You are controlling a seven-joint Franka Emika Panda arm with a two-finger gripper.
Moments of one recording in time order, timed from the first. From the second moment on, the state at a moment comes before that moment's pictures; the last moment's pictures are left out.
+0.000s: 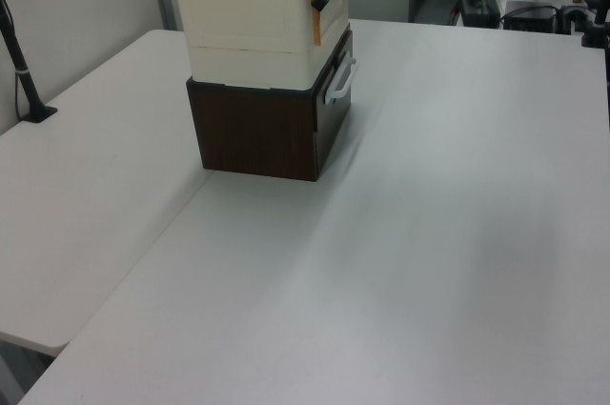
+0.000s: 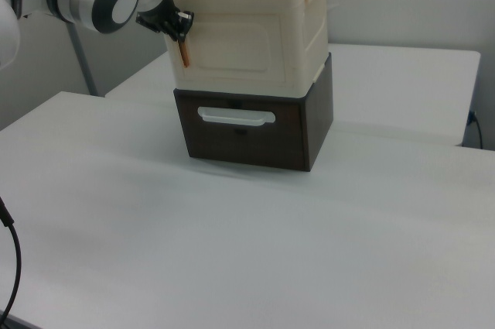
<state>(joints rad) 0.16 0.25 -0.09 -1.46 0.25 2.39 -0.28</state>
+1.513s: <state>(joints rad) -0.05 0.04 -0.09 -1.54 0.20 1.80 -0.28</state>
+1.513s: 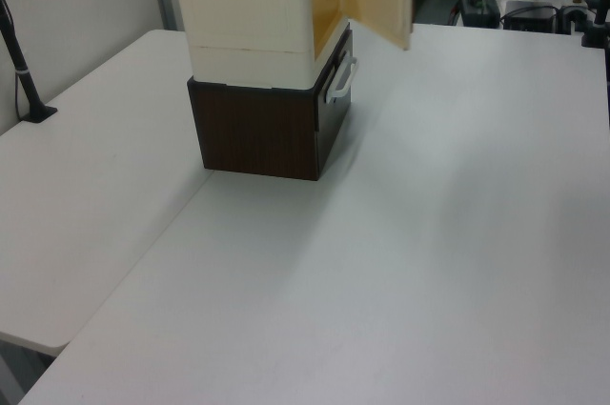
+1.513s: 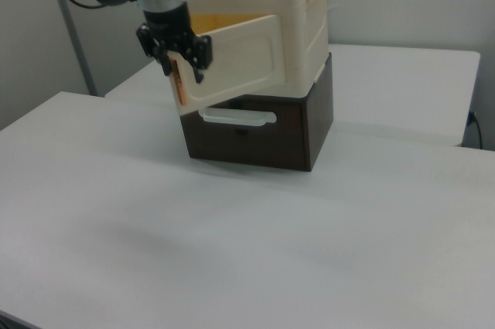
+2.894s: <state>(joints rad) 0.00 -0.07 -0.18 -1.54 0.13 1.58 -0.05</state>
